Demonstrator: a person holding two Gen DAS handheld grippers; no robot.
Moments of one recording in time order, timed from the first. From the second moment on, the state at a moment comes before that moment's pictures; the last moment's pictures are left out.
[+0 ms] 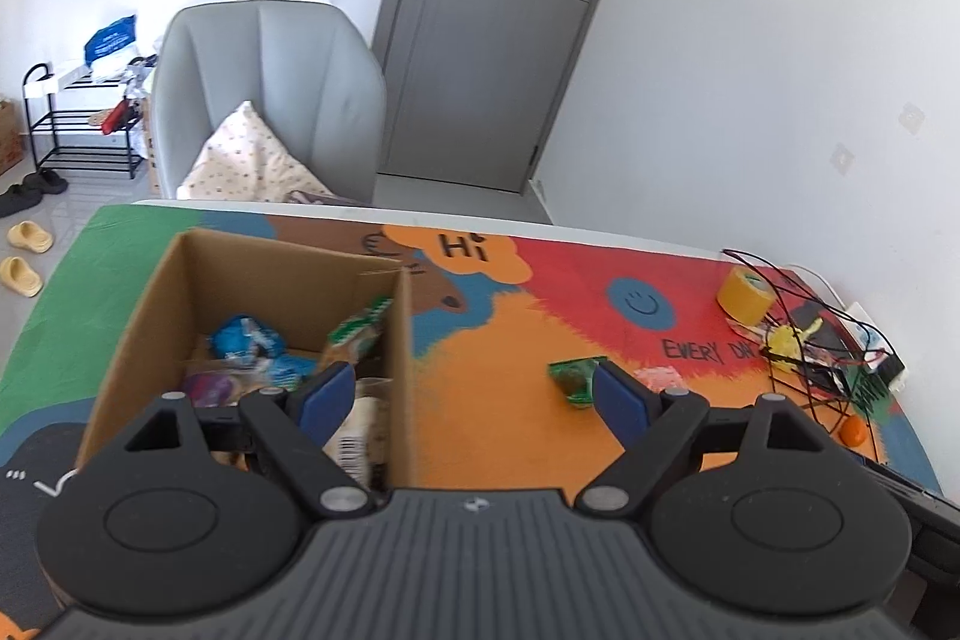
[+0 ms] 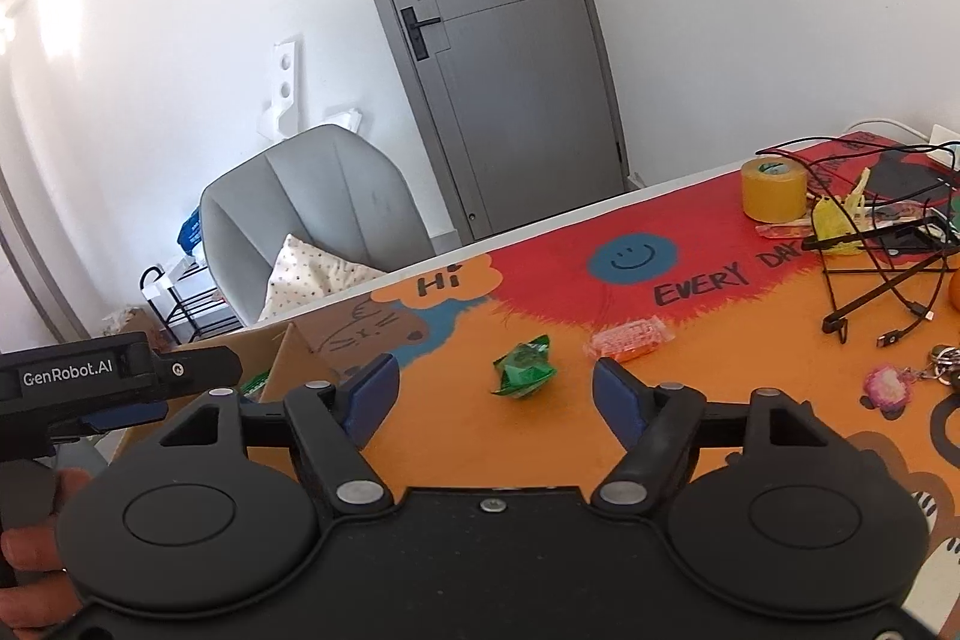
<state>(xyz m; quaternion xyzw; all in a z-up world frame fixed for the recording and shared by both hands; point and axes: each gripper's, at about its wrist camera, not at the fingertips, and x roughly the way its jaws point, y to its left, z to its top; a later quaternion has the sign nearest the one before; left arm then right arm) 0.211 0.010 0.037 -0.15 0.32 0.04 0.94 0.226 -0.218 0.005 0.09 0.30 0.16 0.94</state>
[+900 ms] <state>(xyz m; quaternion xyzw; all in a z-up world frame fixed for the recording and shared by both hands) 0.325 -0.074 -0.006 -0.11 0.37 0.05 0.92 0.304 -0.279 -0.042 0.12 0.33 0.16 0.92</state>
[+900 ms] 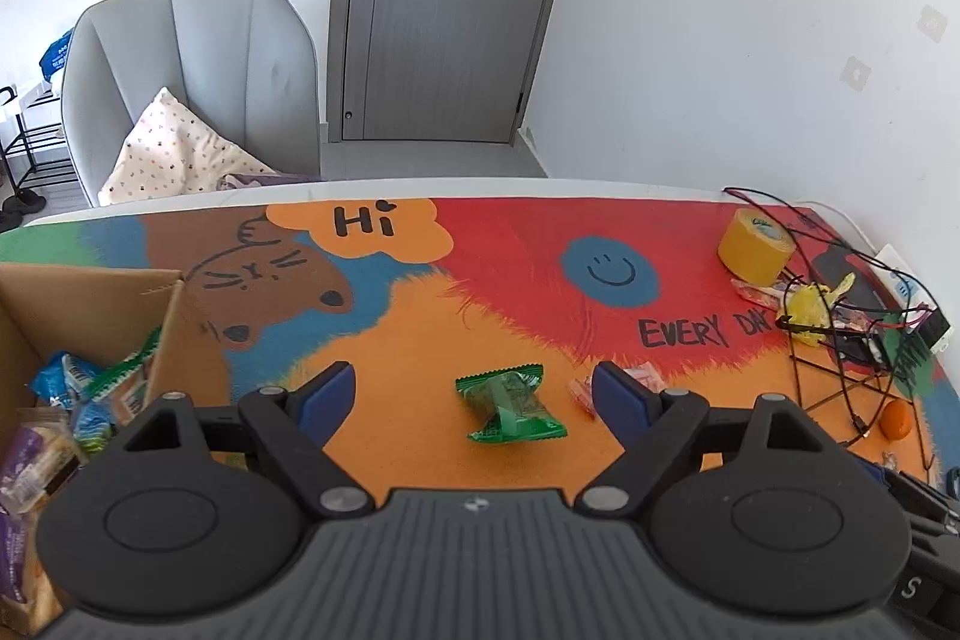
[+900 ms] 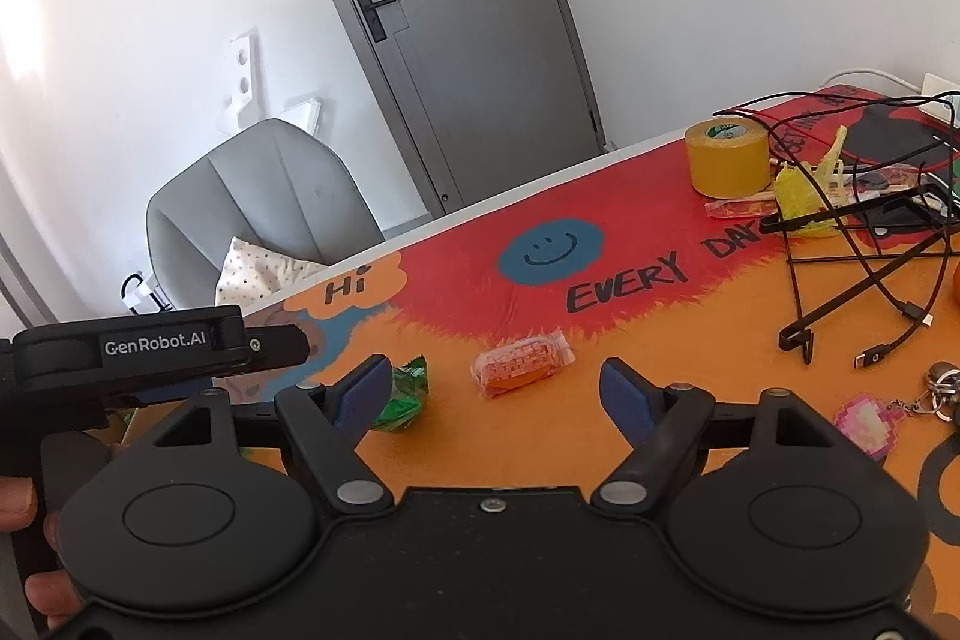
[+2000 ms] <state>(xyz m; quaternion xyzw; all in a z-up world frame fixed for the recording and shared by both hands) 0.376 -0.055 -0.065 -0.19 0.41 0.08 0.89 0.374 -0.236 -0.099 0.02 0.36 0.18 0.92</state>
